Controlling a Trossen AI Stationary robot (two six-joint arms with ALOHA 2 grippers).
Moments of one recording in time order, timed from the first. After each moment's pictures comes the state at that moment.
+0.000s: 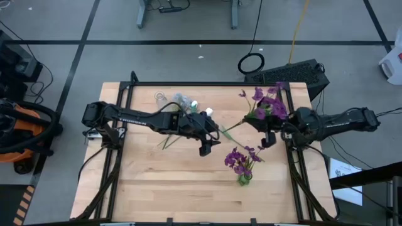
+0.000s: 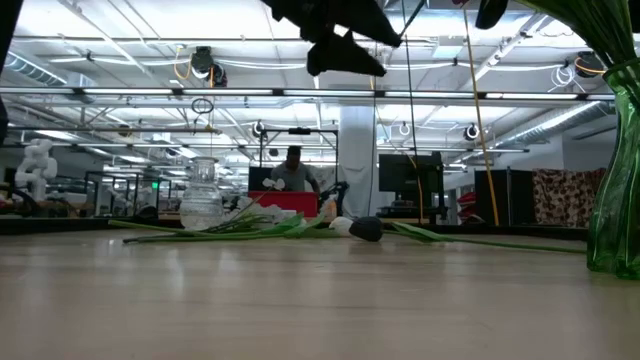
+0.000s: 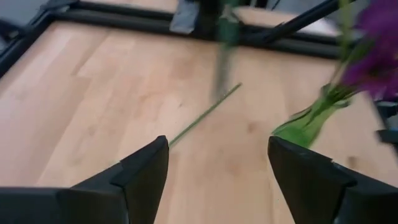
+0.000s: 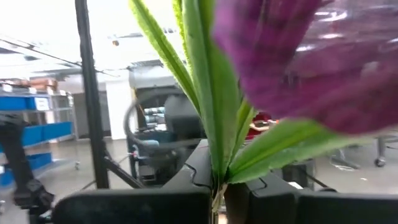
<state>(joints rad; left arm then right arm) -0.05 1.72 1.38 -0.23 -0.05 -0.16 0.10 0.73 0.48 0.59 0.13 0.09</state>
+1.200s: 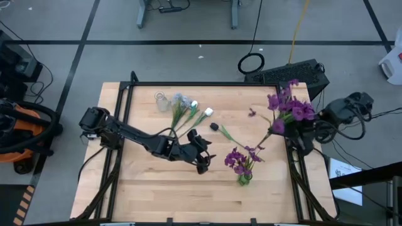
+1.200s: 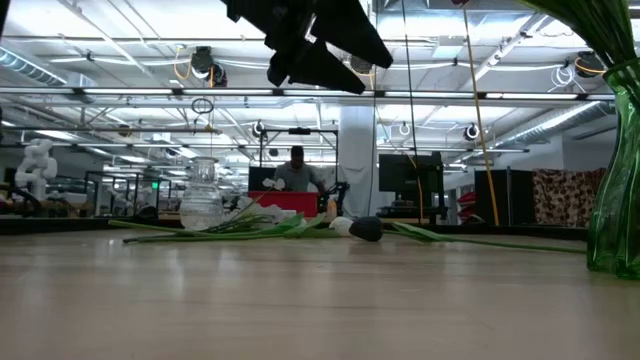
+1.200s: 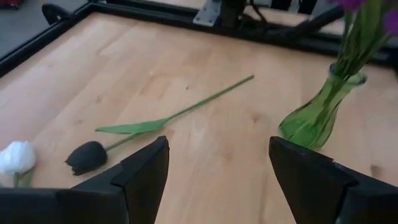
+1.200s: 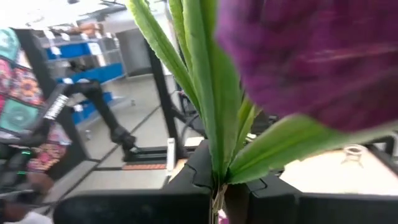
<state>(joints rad) -0.29 1.73 1.17 0.00 -0.45 -0.34 0.50 0.65 1.04 -0.36 0.31 0.22</state>
